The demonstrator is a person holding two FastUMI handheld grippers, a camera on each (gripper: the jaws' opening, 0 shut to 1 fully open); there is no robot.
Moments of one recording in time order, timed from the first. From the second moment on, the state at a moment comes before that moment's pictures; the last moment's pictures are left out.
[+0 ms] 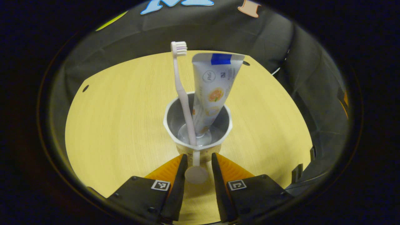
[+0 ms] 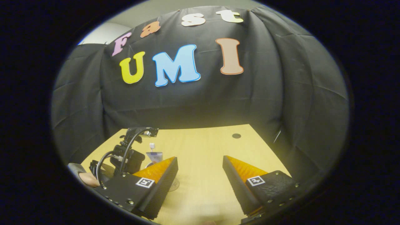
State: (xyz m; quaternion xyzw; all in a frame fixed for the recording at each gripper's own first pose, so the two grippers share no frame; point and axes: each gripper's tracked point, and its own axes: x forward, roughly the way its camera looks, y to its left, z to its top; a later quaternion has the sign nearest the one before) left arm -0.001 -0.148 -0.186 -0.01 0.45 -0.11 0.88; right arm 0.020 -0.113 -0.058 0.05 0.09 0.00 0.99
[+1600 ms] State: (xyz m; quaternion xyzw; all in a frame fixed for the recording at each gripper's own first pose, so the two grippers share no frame) left arm -0.023 -0.036 0.067 0.02 0.04 -0.05 1.00; right arm -0.013 -0.060 0.040 0.00 -0.04 -0.04 1.00
